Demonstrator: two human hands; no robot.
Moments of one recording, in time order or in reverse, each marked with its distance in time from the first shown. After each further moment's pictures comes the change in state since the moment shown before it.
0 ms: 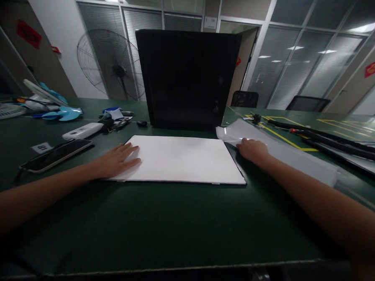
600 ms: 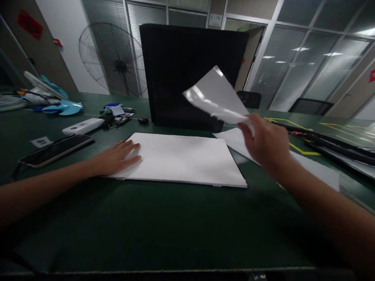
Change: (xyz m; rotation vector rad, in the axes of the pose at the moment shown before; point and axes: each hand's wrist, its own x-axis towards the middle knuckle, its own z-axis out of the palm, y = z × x) left_hand -0.002 0.001 -0.002 -0.053 0.006 0.005; right_hand -0.115 -0.067 -0.119 0.153 0.565 -0.197
